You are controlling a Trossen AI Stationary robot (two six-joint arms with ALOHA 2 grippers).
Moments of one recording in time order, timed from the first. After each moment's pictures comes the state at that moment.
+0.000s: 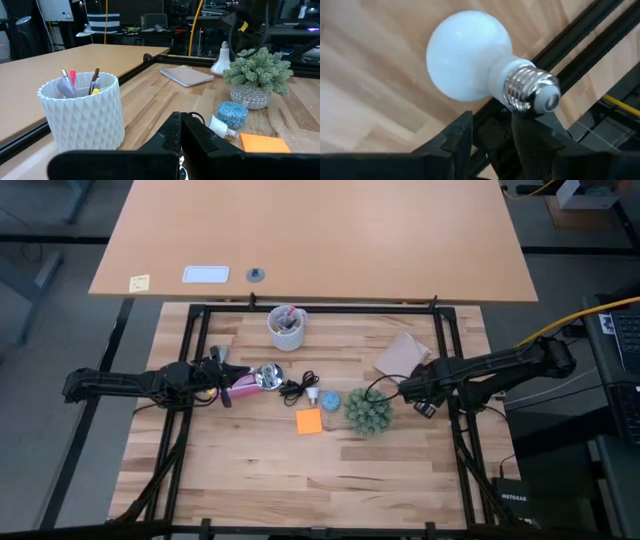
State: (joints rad) left arm 0.01 0.15 0.01 0.06 -0.38 -0.02; right arm 0.13 1.20 0.84 -1.49 0.16 0.88
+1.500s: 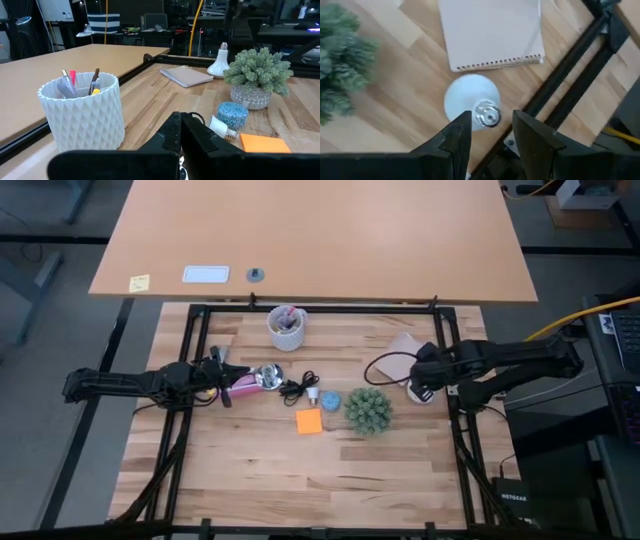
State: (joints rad) left arm 0.01 0.15 0.01 0.06 -0.38 -0.02; right arm 0.13 1.12 1.10 -1.57 0.35 0.96
